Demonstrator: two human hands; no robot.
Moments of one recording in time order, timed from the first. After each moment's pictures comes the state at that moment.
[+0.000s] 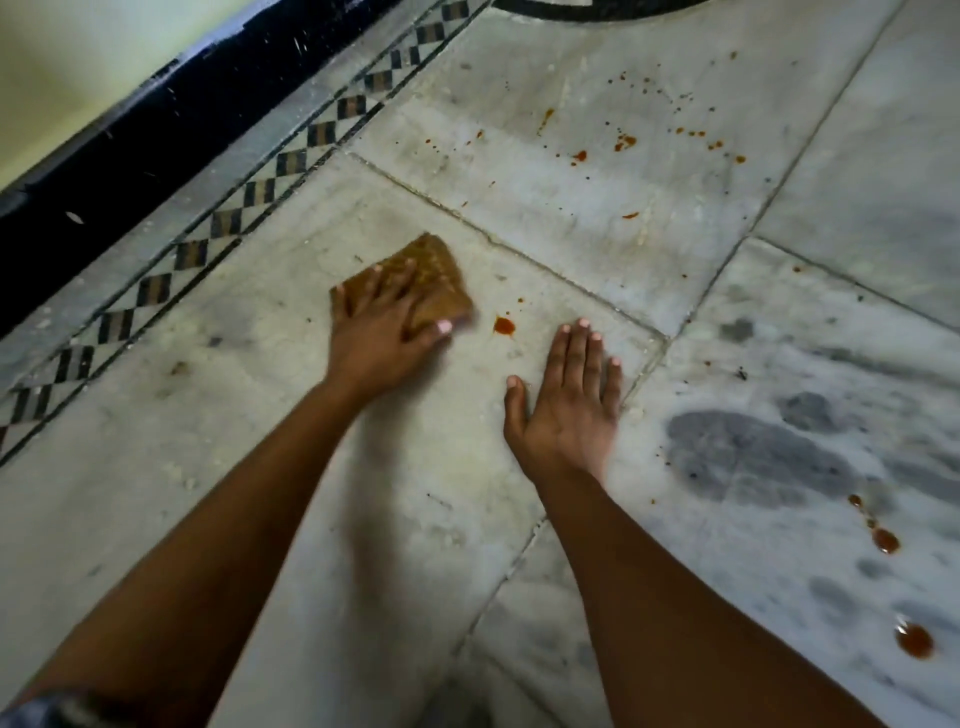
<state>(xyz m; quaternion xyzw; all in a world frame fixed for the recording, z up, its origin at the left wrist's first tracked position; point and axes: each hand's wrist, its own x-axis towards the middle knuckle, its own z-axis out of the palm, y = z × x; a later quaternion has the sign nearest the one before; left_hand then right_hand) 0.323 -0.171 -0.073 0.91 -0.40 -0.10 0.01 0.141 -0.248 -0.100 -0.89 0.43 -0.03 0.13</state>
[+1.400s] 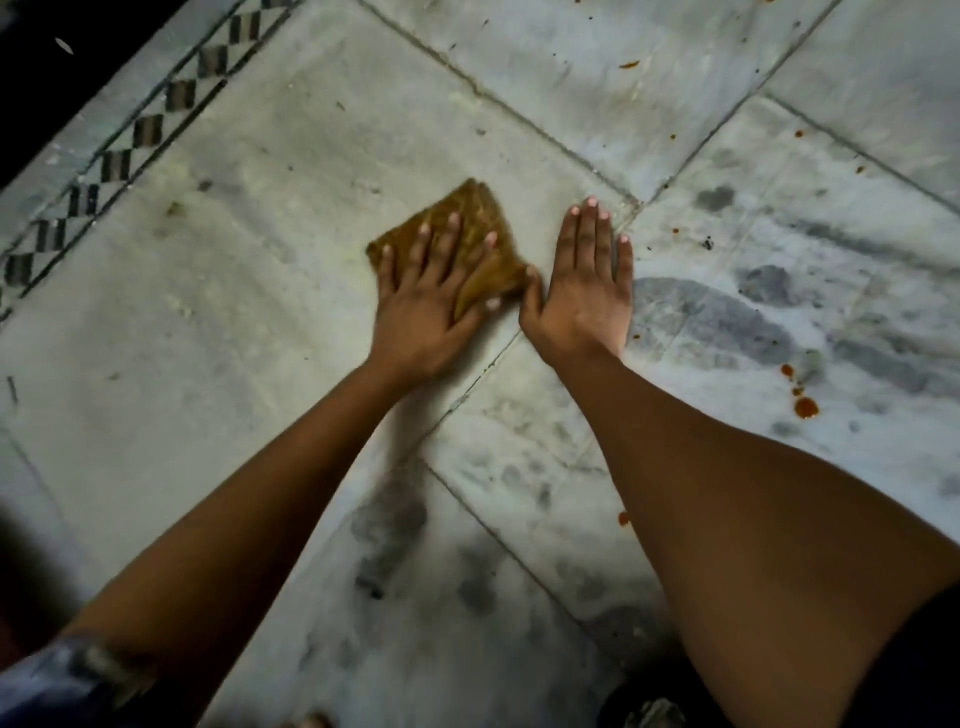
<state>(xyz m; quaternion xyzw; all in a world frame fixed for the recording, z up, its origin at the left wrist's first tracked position) 0.178 -0.145 -0.084 0.90 -0.42 -0.10 0.03 0.083 -0.279 -0.096 -0.94 0.33 0.01 0.12</state>
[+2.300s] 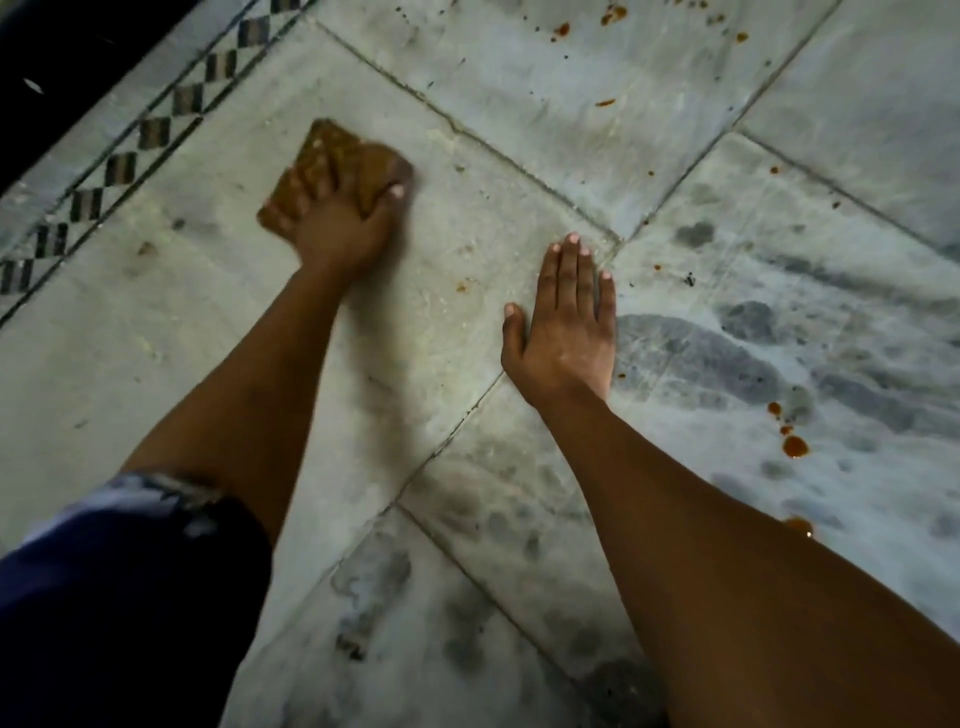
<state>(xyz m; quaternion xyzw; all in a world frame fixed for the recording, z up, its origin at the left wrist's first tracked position) 0.301 -0.188 -0.075 0.97 -0.19 -0.11 0.06 0.084 -0.282 -0.097 -0.93 0.33 0.00 0.12</state>
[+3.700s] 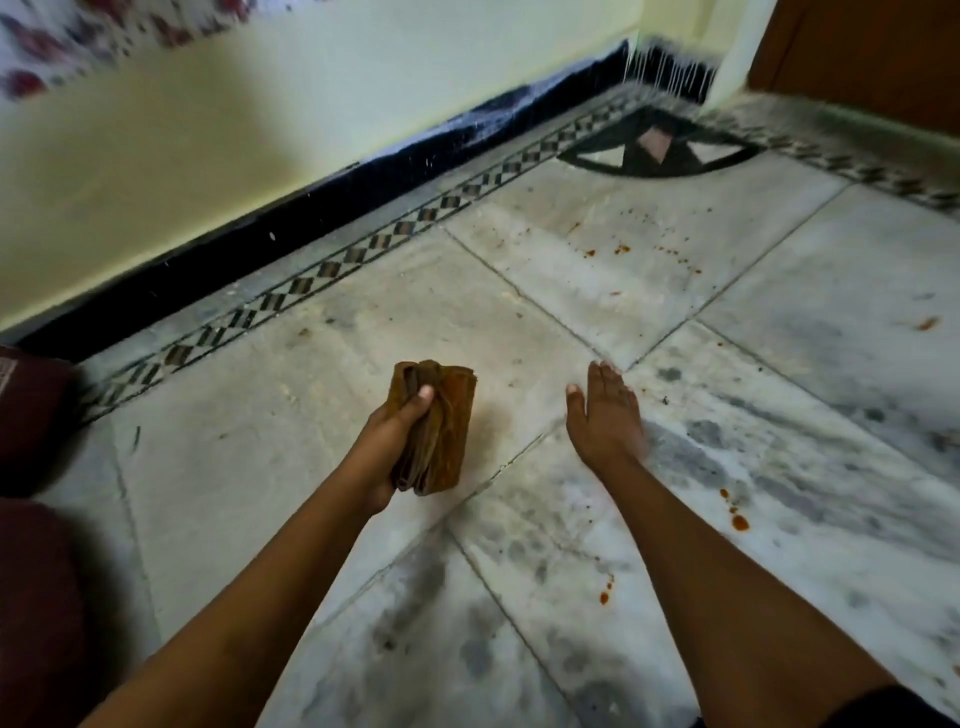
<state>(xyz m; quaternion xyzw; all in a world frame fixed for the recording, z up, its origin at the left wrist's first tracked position) 0.121 -0.080 0.046 0.69 0.05 -0.34 0.63 0.048 -0.298 -0.028 -0.91 0.31 -0.01 0.27</state>
